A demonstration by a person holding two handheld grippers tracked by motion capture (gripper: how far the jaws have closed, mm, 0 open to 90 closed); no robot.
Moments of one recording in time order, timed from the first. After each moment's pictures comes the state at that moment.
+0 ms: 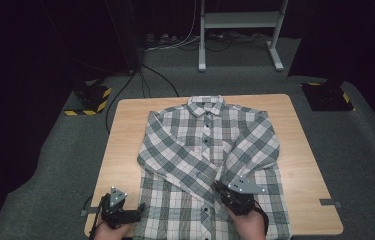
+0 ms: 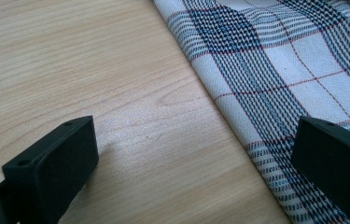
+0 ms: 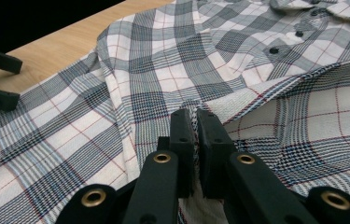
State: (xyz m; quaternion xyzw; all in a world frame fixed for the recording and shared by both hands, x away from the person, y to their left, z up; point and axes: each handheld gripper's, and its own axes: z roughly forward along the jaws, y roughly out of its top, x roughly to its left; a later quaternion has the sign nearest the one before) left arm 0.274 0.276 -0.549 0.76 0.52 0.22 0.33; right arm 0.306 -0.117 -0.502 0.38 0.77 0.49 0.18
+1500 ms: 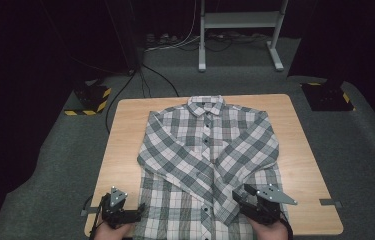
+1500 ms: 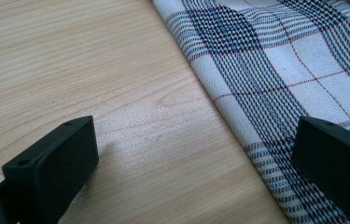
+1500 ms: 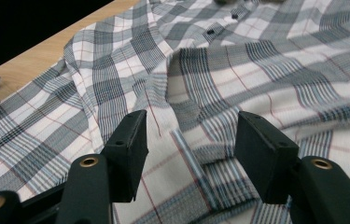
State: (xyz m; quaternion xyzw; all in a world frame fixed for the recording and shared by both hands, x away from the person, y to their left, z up) left arm 0.274 0.275 -0.549 0.76 0.52 0.22 0.33; right arm 0.282 -0.182 -0.507 0.45 0.72 0.50 0.18
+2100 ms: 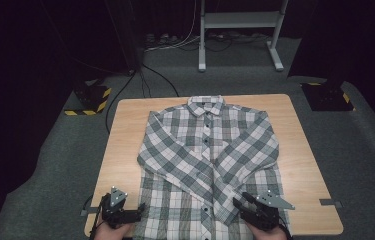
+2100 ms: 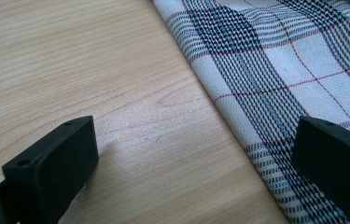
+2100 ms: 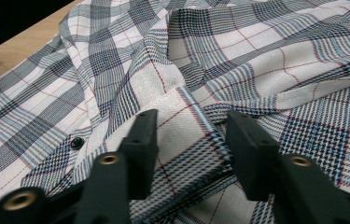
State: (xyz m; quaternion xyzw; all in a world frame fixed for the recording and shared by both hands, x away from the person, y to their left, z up) left arm 0.274 0.275 -0.549 0.76 0.52 0.22 0.33; right arm 0.277 -0.183 -0.533 0.46 0.73 0.48 0.16
